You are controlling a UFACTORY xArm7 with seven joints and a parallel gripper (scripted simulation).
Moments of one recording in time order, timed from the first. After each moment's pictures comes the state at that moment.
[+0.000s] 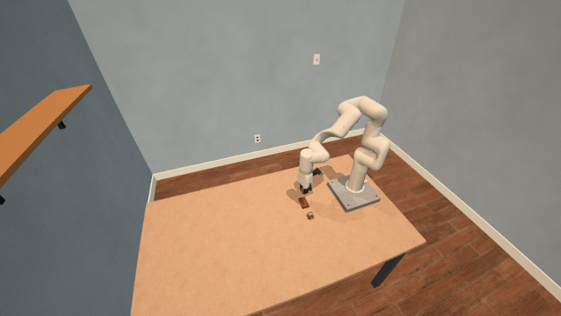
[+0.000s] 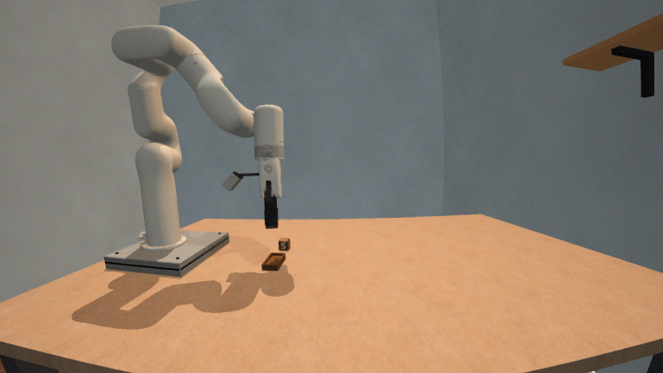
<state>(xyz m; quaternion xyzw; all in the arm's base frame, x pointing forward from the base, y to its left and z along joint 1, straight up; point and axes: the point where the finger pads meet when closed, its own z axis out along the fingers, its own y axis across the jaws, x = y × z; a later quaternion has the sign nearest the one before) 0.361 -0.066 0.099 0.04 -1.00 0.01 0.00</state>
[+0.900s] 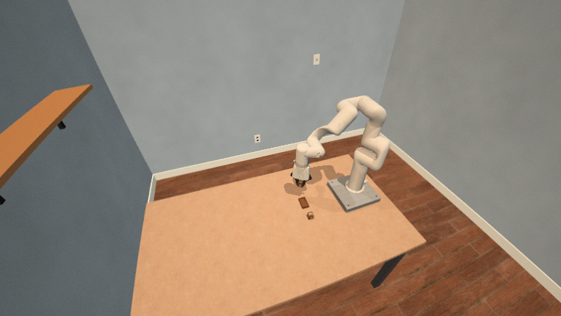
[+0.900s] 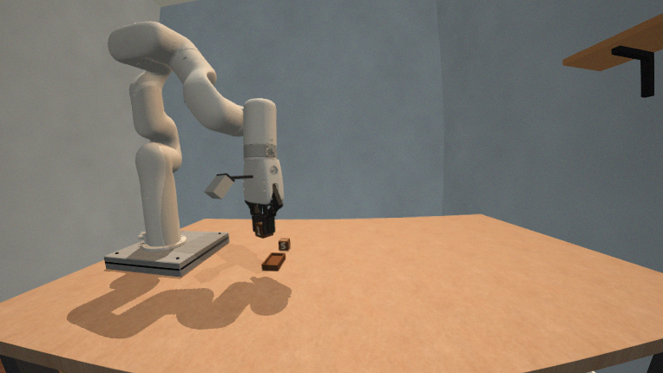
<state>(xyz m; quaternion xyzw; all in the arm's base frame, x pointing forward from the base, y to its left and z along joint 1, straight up) 0.352 -0.125 0.095 0.41 -0.91 0.01 0.00</state>
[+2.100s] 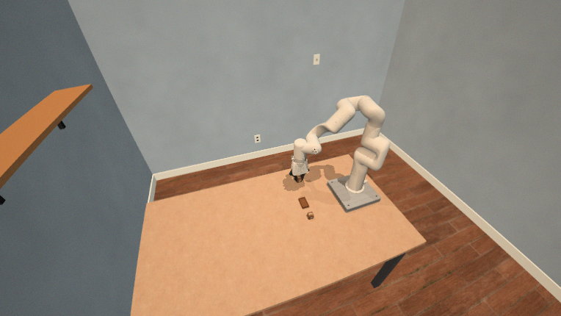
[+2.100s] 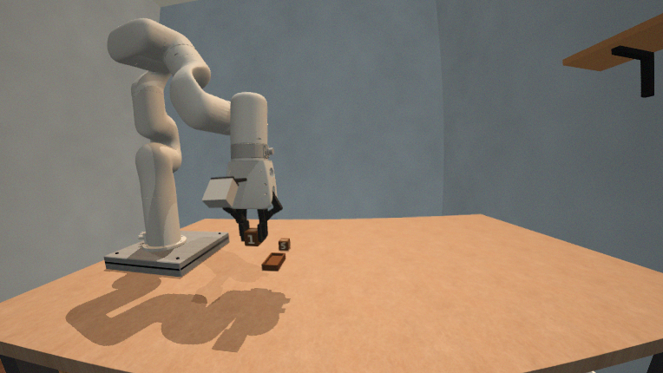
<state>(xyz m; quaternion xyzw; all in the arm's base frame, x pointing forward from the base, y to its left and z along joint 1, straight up) 0.339 -0.168 0.092 0.65 -0.76 0.00 0.00</state>
